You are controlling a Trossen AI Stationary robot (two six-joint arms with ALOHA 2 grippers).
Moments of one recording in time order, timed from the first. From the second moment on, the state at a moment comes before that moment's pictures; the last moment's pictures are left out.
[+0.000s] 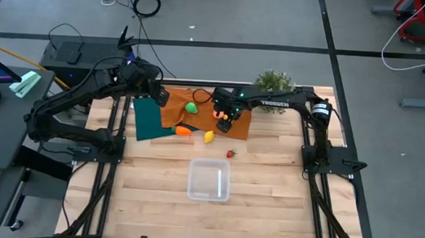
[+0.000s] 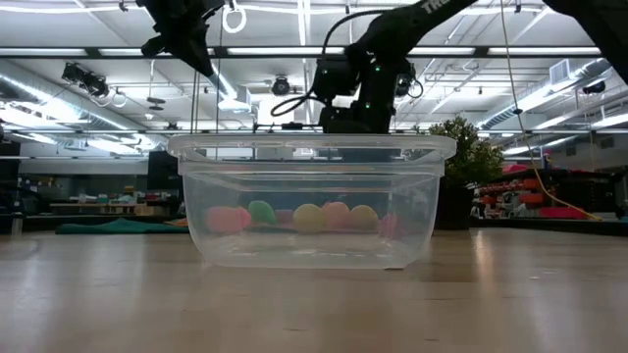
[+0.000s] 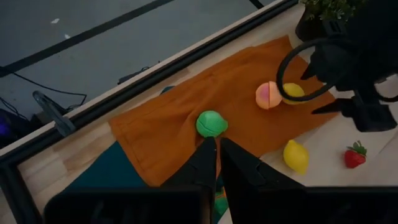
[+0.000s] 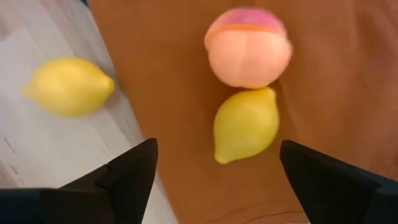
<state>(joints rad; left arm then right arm) 0.47 1.13 1.27 -0.94 -0.24 -0.41 -0.35 1.97 1.56 -0.90 0.02 0.18</state>
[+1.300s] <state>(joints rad) 0.47 1.13 1.27 -0.95 -0.24 -0.44 -0.40 2.08 1.56 -0.84 0.04 0.19</state>
